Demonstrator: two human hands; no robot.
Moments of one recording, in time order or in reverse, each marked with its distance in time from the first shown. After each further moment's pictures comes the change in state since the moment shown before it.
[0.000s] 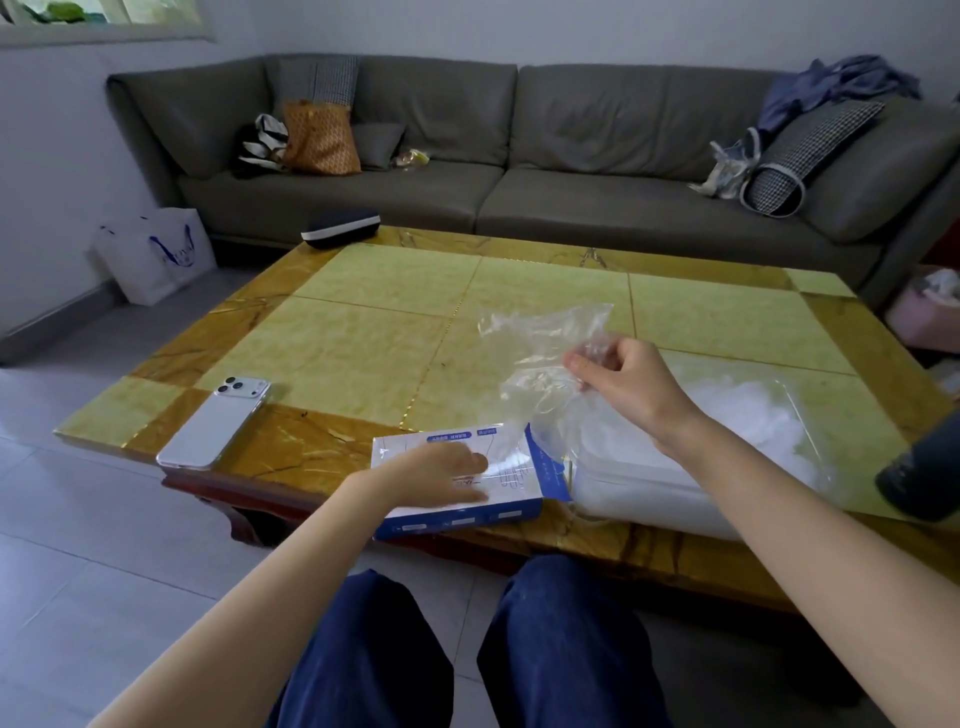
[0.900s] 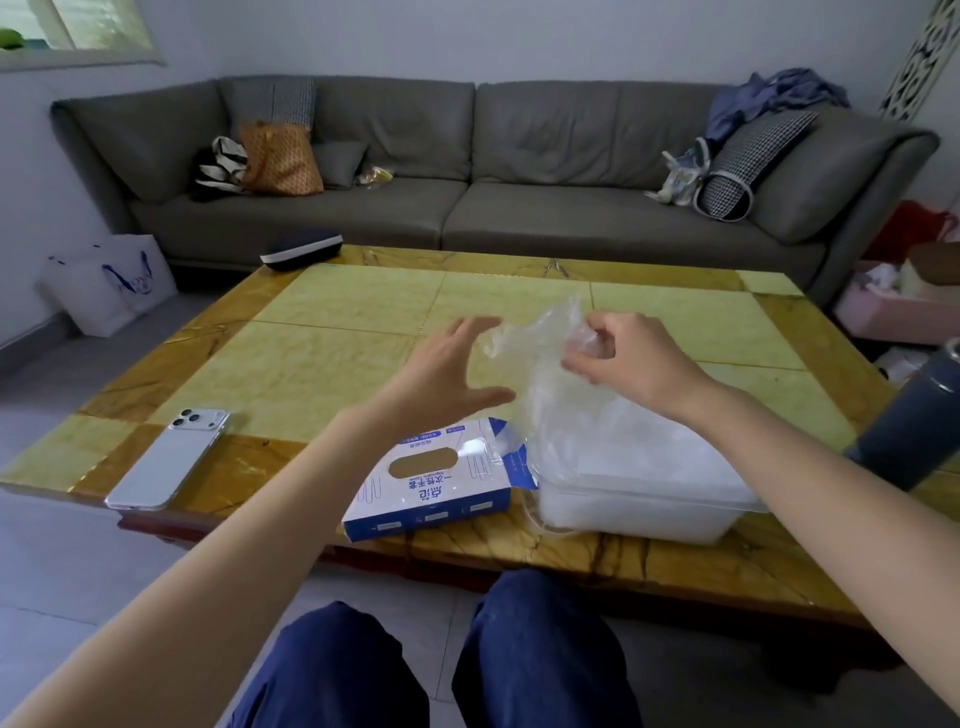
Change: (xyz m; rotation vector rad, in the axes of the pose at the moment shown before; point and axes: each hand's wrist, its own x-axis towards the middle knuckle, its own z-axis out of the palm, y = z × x) left_hand 0.005 0.082 -0.080 -0.077 0.537 0.282; right_hand 0.003 -0.027 -0.048 -0.559 -0.014 -0.168
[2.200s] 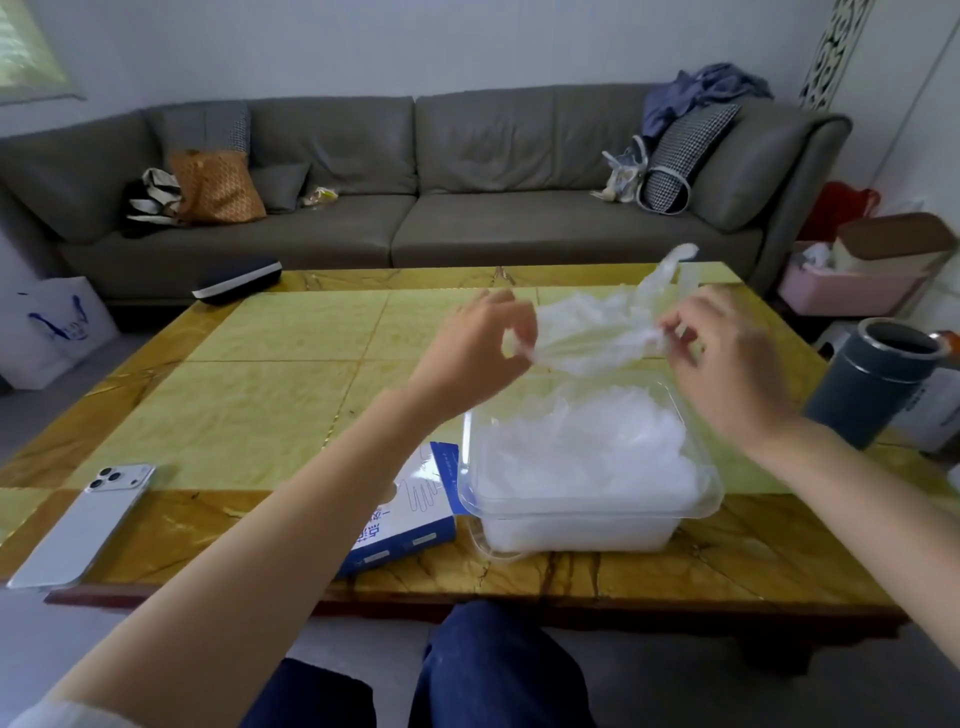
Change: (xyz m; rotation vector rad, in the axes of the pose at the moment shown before) left_hand 0.076 0.070 0.034 0.020 0.161 0.301; right_hand -0.036 0.100 -0.066 -0.336 0.558 -0.279
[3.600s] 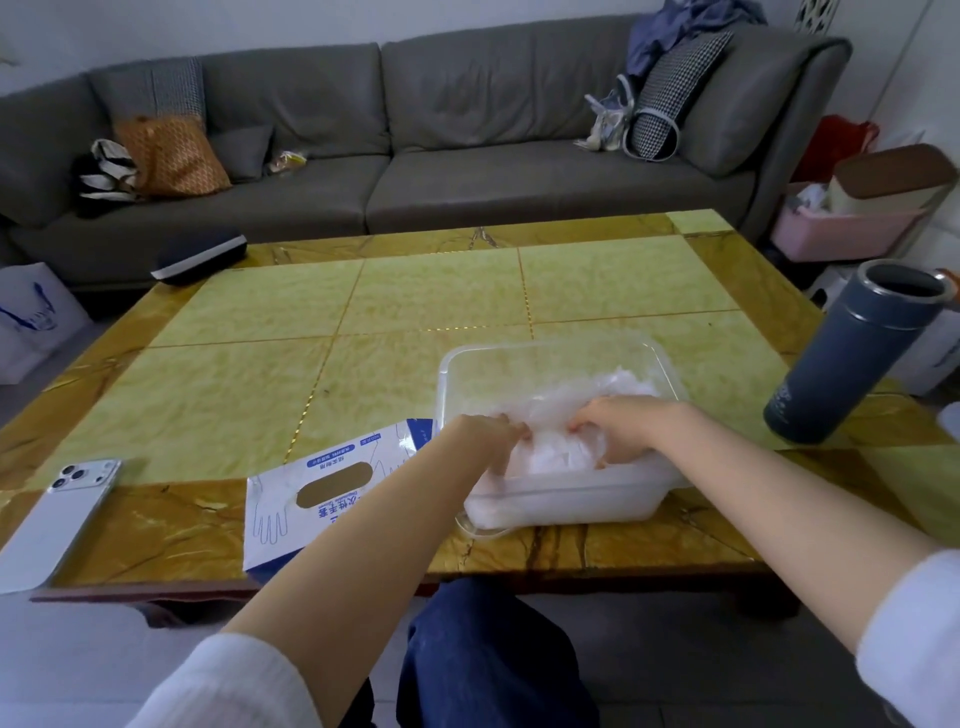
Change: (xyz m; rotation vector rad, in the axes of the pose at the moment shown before) left_hand -0.020 -0.019 0.113 0.433 -1.129 -0.298; right_hand -0.035 0.022 0.093 -0.189 -1.367 0.180
